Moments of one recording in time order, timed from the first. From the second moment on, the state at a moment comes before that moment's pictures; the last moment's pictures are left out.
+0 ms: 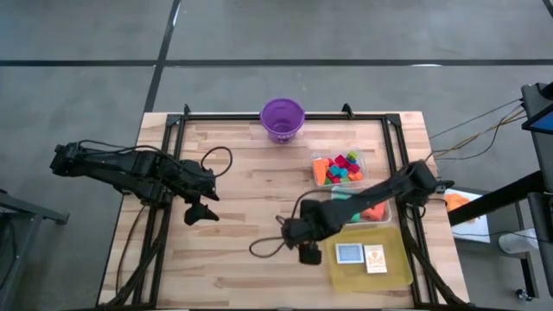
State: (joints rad) left arm -0.14 0.90 0.84 -0.78 0.22 -0.52; right arm 0.38 1.97 1.69 -1.07 0.06 0.47
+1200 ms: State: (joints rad) left arm -0.14 0.91 0.85 -0.27 -0.10 -0.56; right arm -0.33 1.41 1.12 -1.07 0.02 0.75
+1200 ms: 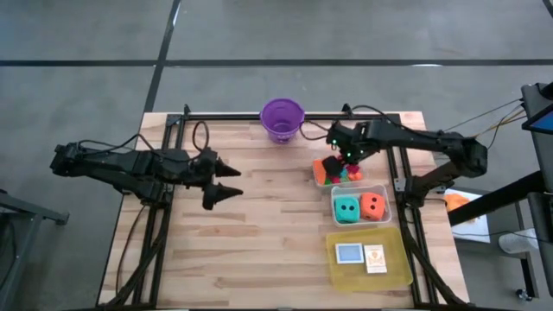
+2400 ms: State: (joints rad) left arm -0.14 0.91 0.85 -0.24 -0.24 -0.65; right arm -0.50 1.42 0.86 -0.80 0.01 0.59
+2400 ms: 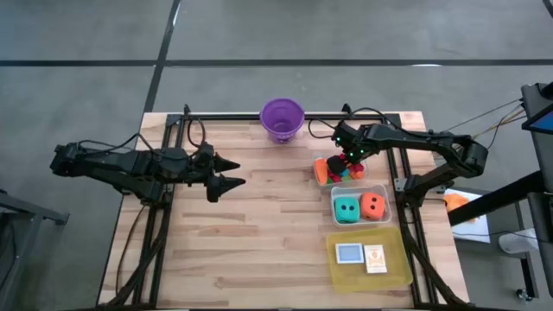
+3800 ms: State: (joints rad) left arm -0.14 0.91 0.85 -0.24 -0.27 -0.68; right arm -0.50 1.42 0.86 -0.80 0.00 0.57
